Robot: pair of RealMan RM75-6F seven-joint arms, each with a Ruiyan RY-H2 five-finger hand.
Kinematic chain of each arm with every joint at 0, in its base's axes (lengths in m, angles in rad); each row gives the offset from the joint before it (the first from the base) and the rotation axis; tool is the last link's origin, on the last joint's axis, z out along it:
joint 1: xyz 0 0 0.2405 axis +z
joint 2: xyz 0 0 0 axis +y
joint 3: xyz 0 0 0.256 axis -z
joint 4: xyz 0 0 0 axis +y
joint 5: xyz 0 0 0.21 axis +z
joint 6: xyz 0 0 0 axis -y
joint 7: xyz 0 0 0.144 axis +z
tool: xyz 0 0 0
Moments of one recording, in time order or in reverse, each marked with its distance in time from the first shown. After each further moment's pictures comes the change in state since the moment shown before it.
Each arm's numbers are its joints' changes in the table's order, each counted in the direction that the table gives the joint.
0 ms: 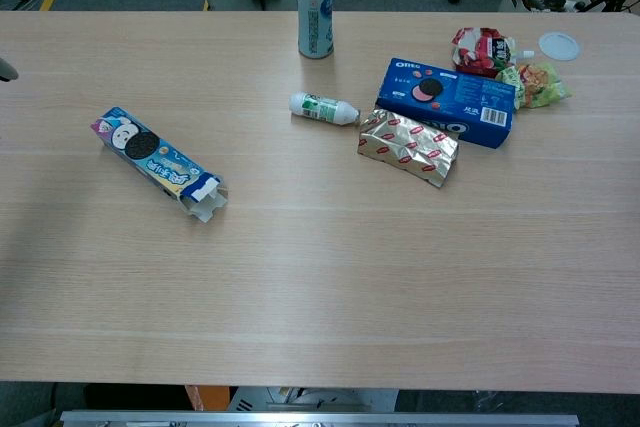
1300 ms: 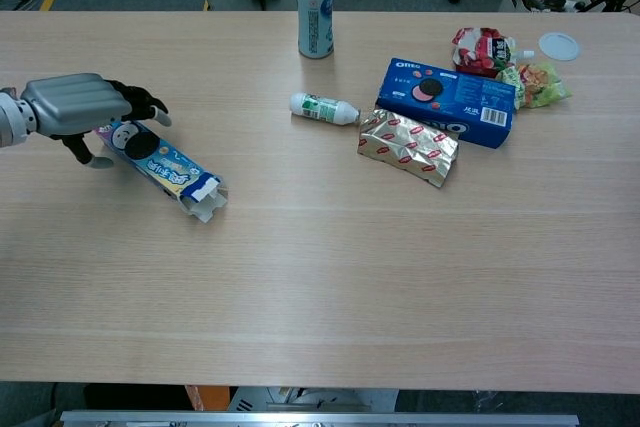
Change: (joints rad) left arm -0.493 -0.297 -0.189 0.613 0.266 0.430 -0.210; right arm 0.001 -0.003 0.019 0.010 0.010 -0.008 0.024
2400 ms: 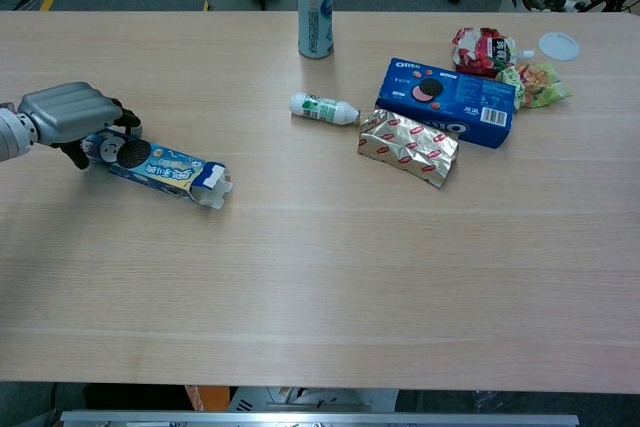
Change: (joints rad) left arm 0.050 -0.134 -0.037 0.183 -0.124 -0.044 0.019; right arm -0.015 -0.021 0.003 0.061 0.002 -0.019 0.065
